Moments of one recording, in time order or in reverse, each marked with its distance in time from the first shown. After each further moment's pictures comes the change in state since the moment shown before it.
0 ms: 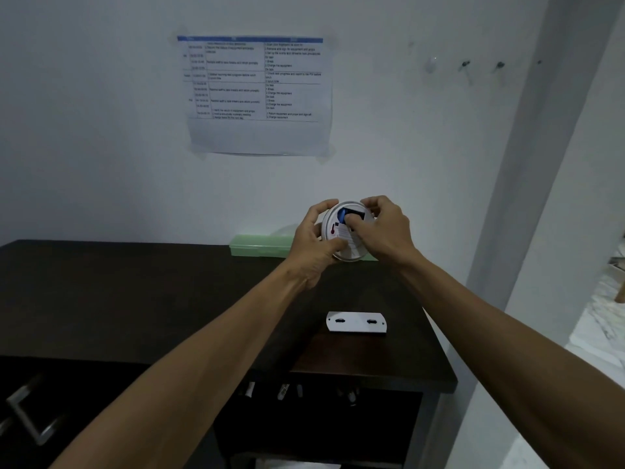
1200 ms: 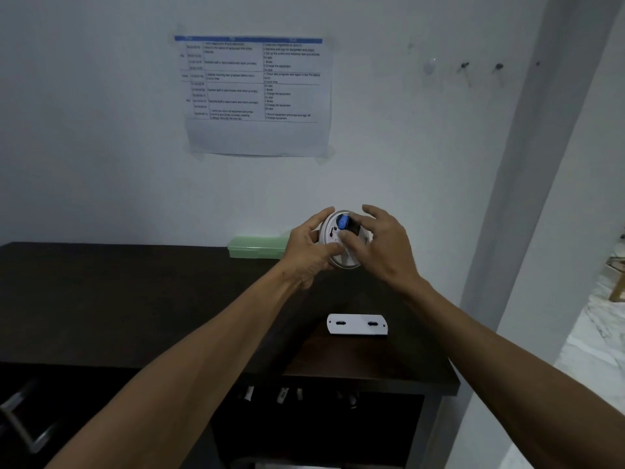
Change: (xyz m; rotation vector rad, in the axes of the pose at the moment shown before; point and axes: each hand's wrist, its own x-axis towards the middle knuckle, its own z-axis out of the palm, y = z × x) left_hand -0.002 0.004 -0.008 0.021 0.006 -0.120; right_hand -0.018 0.021 0.004 -0.282 0.004 -0.274
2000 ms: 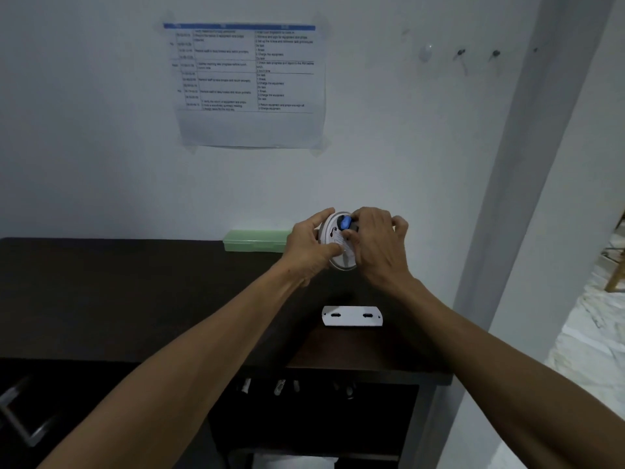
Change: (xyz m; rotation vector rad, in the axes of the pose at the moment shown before) left_hand 0.001 -0.009 0.005 0.278 0.055 0.032; right_hand -0.008 0.017 0.018 -0.228 0.062 -0.116
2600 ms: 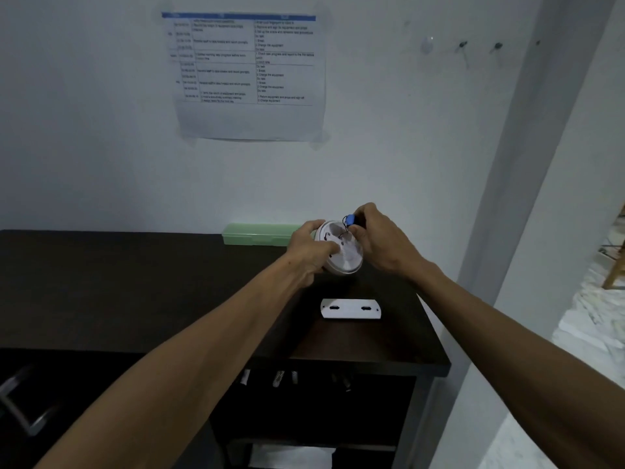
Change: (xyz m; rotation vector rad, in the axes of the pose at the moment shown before) left_hand 0.002 -0.008 0.010 -0.025 0.123 -0.272; right_hand 0.010 0.018 -0.013 0.247 -0.340 0.070
